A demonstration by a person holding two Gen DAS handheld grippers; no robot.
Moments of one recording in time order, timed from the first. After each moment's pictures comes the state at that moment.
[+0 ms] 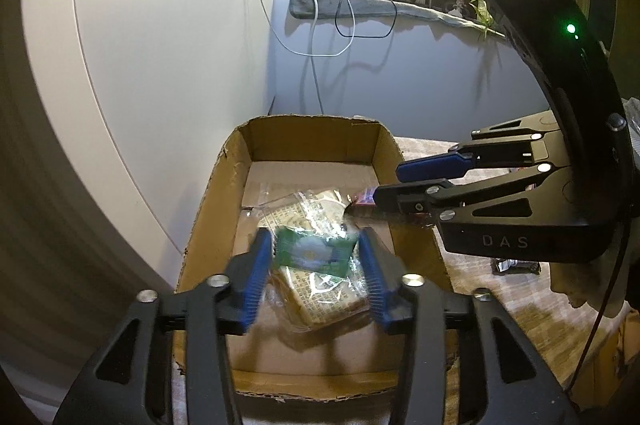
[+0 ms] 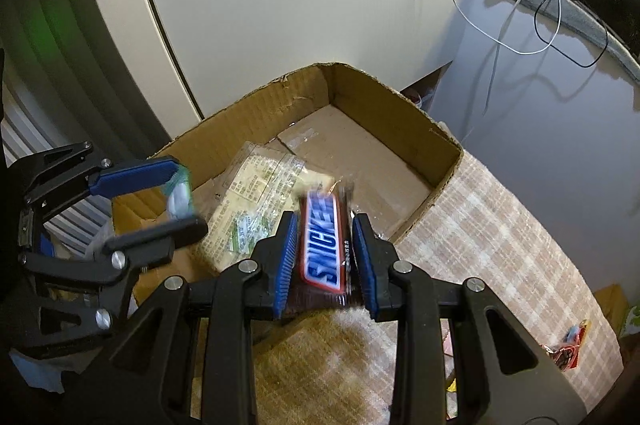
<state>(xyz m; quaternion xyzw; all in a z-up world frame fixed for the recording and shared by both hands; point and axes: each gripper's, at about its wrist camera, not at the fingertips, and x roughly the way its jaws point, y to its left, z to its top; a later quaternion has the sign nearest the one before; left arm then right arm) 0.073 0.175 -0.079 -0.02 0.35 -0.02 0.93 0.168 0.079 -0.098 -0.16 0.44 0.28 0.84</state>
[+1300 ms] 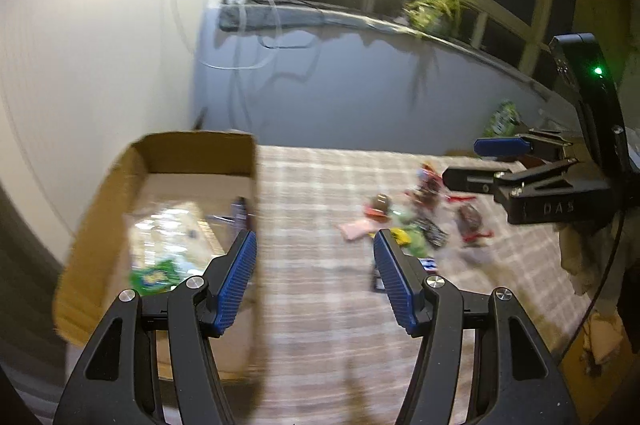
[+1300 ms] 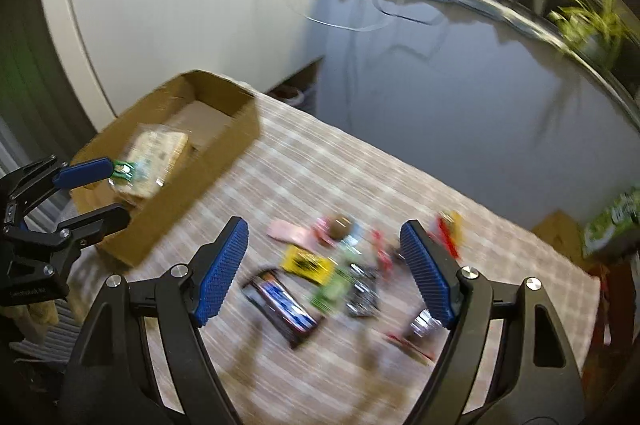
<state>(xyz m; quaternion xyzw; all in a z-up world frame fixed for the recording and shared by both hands) 0.061 0.075 -0.063 -0.04 0.34 -0.11 0.93 0.109 -0.104 -0.050 -0.12 0.42 0.13 0.89</state>
